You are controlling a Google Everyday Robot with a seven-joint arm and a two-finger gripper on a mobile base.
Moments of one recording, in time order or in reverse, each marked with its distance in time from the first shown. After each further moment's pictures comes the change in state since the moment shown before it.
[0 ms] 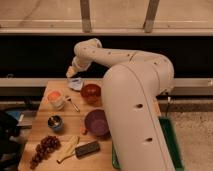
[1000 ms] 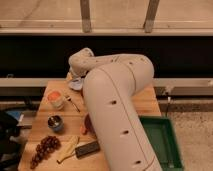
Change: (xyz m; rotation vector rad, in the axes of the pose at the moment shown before) arm 0.008 -0.007 0.074 0.111 0.011 0.034
